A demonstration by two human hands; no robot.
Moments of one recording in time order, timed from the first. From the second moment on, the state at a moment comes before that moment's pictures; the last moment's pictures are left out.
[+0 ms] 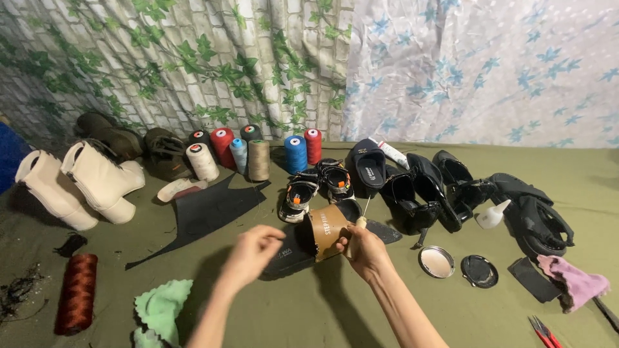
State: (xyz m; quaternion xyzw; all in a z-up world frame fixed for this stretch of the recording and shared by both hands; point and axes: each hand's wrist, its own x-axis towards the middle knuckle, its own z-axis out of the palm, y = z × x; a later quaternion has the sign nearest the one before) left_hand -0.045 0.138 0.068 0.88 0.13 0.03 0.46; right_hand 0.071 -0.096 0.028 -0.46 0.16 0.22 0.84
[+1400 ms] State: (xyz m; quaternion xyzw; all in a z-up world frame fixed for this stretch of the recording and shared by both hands) left_hand 0.053 0.097 -0.089 0.75 0.07 -0.05 0.65; right_hand 0.099 -0.113 -0.011 -0.51 0.12 0.28 0.80
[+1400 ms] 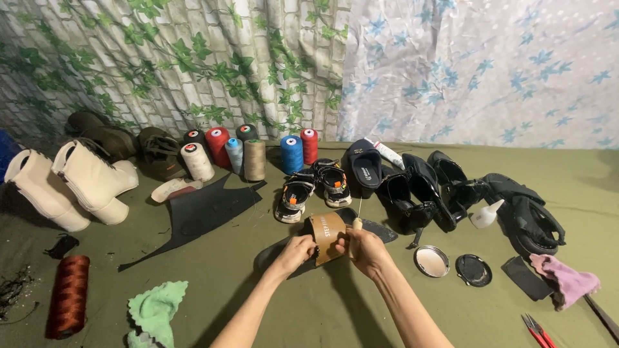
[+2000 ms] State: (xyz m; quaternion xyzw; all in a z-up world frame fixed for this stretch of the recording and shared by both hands) left_hand 0.048 0.076 -0.069 0.87 0.07 0.16 0.46; right_hand 0.050 -0.144 0.054 -0.68 0.03 0.18 0.71
